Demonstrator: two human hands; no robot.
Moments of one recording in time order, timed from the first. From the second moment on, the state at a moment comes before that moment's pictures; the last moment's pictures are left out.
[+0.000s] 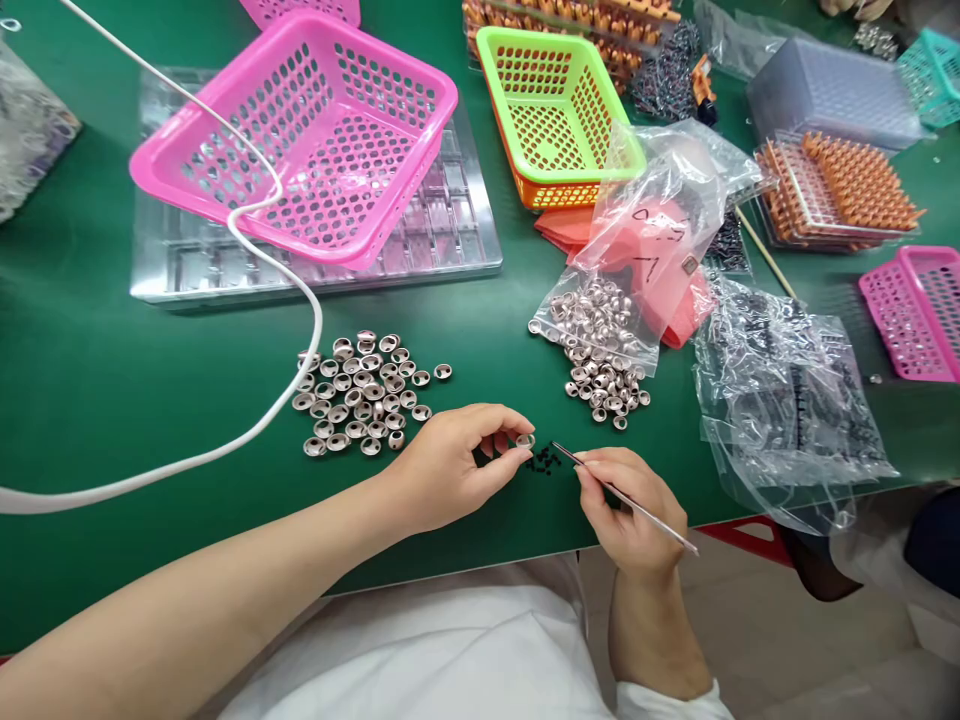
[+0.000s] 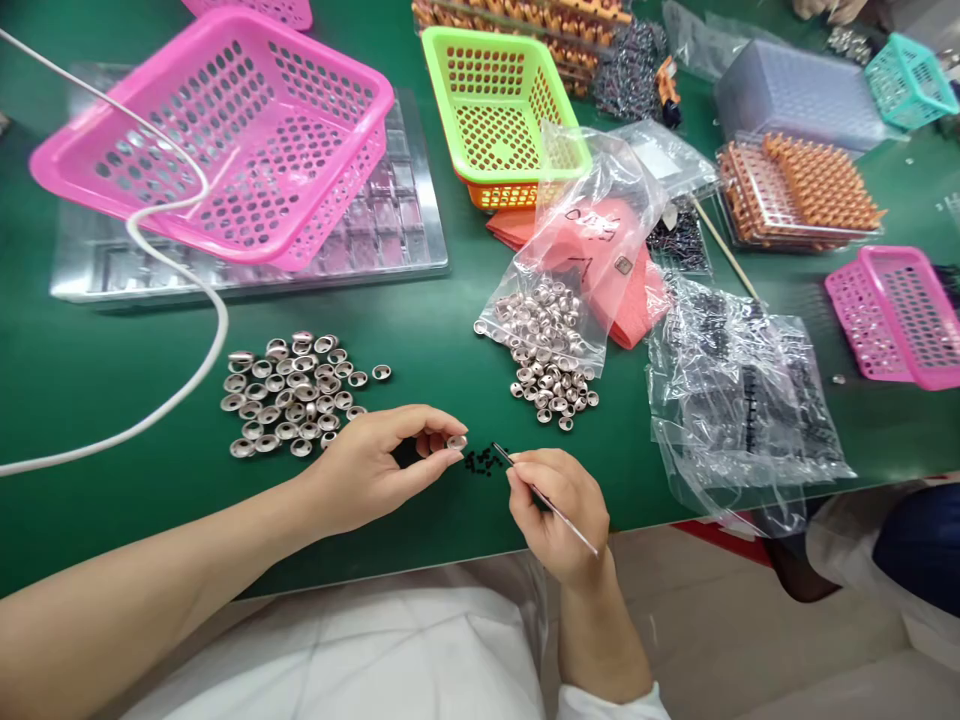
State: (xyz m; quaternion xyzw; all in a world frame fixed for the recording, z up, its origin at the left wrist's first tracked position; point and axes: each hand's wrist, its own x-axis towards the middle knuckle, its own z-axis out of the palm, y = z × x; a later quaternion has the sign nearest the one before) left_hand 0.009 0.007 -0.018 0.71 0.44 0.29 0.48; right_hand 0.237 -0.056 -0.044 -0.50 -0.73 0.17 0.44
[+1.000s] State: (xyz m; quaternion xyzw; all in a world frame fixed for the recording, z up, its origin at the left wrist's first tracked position) left_hand 0.010 0.005 -0.018 0.68 0.45 0.28 0.52; right_hand 0.206 -0.057 -0.035 -0.50 -0.63 0.20 0.55
